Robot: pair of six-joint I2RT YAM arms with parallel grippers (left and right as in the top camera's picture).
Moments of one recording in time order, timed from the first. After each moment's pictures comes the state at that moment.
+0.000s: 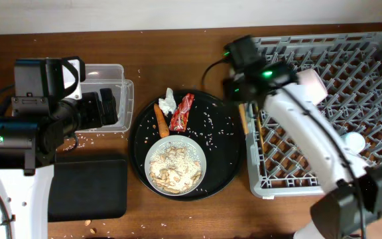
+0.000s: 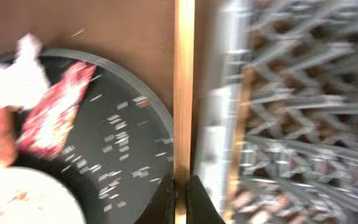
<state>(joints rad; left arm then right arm) -0.04 1.32 1.70 -1.30 0.04 -0.16 0.37 1.76 1.66 -1.02 0.15 0.20</state>
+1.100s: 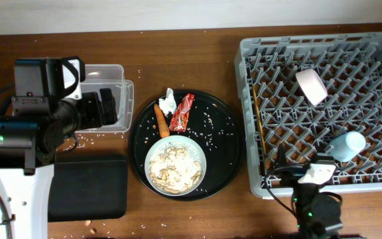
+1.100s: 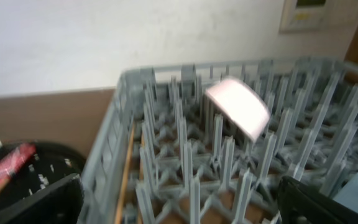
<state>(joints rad) -0.04 1.32 1.70 -1.30 0.03 -0.16 0.20 0.02 0.08 -0.18 0.27 0.09</state>
